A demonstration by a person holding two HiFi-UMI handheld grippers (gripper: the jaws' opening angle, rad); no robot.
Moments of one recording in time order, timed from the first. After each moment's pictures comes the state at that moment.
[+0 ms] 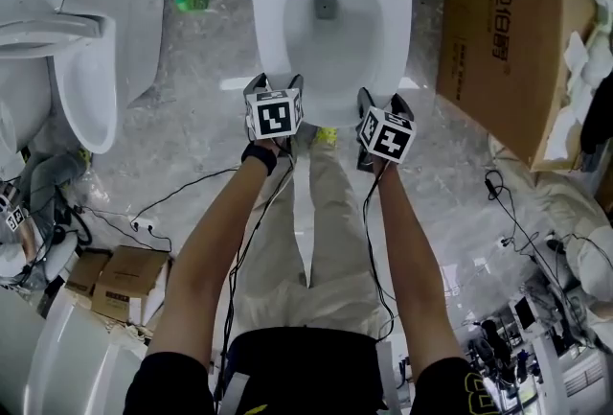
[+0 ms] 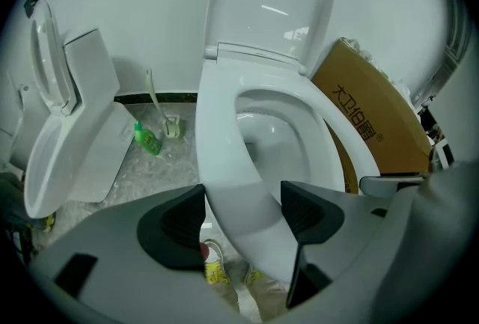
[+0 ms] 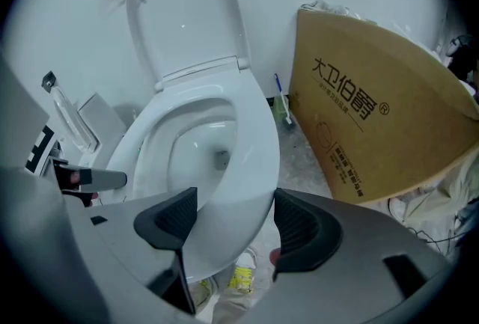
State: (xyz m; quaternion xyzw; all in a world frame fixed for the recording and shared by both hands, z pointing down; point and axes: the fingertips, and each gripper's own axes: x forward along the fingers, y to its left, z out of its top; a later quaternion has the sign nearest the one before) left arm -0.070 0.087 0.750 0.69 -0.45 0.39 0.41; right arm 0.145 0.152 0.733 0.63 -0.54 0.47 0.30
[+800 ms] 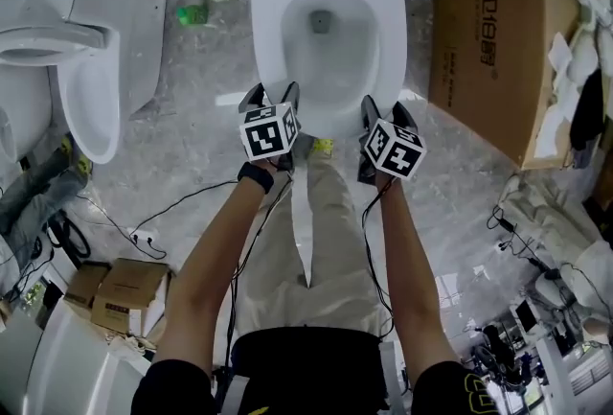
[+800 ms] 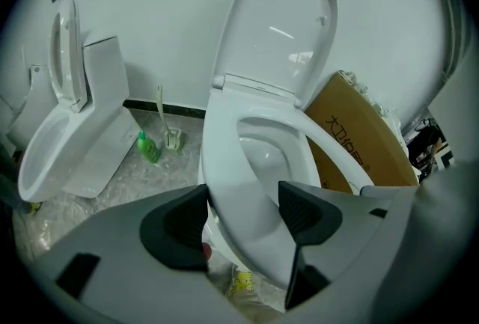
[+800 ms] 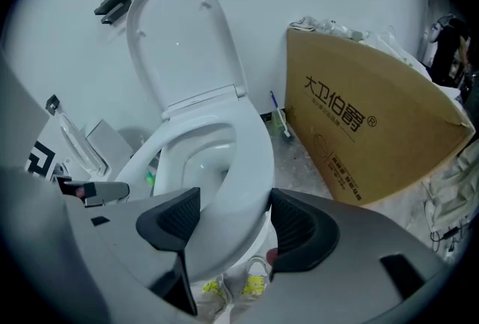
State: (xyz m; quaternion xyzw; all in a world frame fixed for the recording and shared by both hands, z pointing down) left arm -0.074 0.074 0.686 0.70 -0.48 0.32 0.43; right arm 0.149 0.137 0.666 0.65 -0.55 0.47 0.24
